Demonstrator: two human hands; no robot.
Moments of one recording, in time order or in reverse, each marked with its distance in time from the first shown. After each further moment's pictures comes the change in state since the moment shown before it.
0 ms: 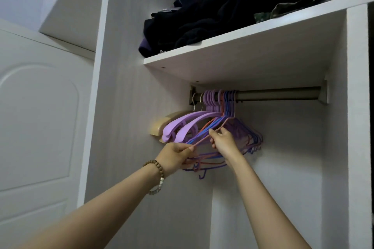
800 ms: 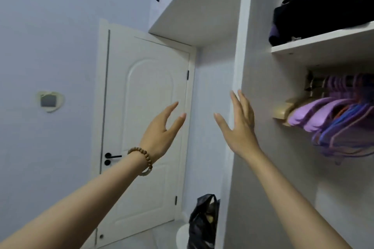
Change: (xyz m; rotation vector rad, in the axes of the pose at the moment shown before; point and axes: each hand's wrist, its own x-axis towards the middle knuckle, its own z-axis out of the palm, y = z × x) left_hand -0.228 0.004 -0.288 0.597 0.602 0.242; right_hand -0.210 -0.100 0.245 -0.268 -0.186 -0.673
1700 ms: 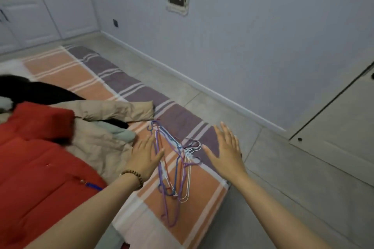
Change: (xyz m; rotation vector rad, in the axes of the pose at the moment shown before) left_hand -0.584 -0.400 -0.423 0.886 0.181 -1.436; right_hand -0.464 -0.367 0.585 0.393 -1.265 -0.371
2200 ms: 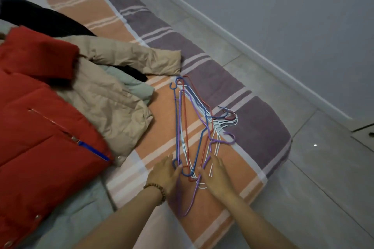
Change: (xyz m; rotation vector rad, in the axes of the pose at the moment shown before) left_hand 0.019 -0.083 0.217 -0.207 -0.270 -0.359; right_hand 0.010 0.076 0.272 0.320 -0.468 0.241
